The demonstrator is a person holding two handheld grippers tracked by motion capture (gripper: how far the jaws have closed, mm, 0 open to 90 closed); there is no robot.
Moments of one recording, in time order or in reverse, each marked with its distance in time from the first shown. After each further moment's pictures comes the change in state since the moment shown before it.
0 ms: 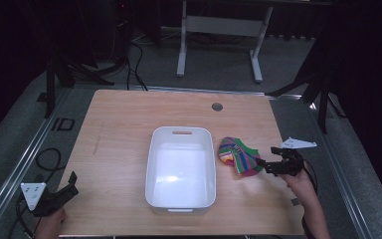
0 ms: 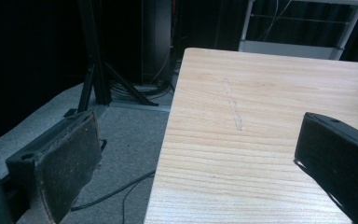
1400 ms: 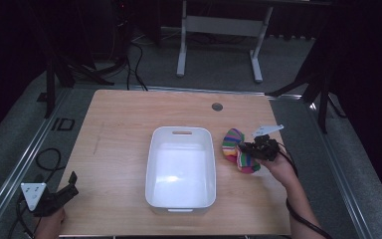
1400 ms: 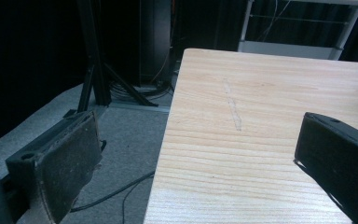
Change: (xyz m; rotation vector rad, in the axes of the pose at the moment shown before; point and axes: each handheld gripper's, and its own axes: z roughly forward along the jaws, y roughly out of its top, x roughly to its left) left arm 0.000 0.000 0.000 -0.001 -0.003 0.002; right arm 0.023 0.051 0.063 0.139 0.060 -0.187
